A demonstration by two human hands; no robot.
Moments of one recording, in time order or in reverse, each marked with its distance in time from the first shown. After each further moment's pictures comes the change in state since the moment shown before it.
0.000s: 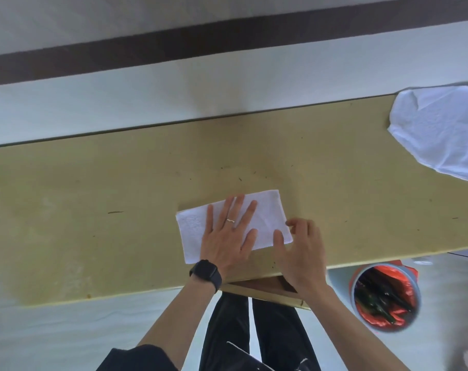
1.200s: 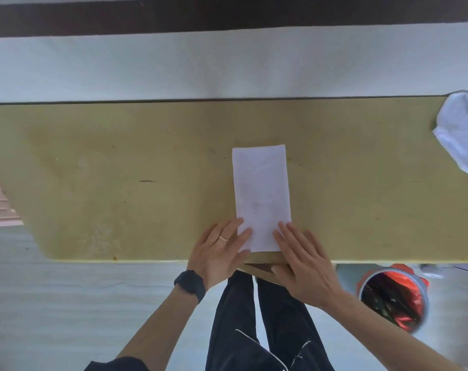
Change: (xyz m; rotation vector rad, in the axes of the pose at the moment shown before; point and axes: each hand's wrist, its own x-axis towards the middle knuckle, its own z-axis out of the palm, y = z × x) left_hand -0.088 -0.061 0.014 0.027 0.351 0.182; right_hand -0.039 0.037 0.031 -0.287 -0.212 -0.796
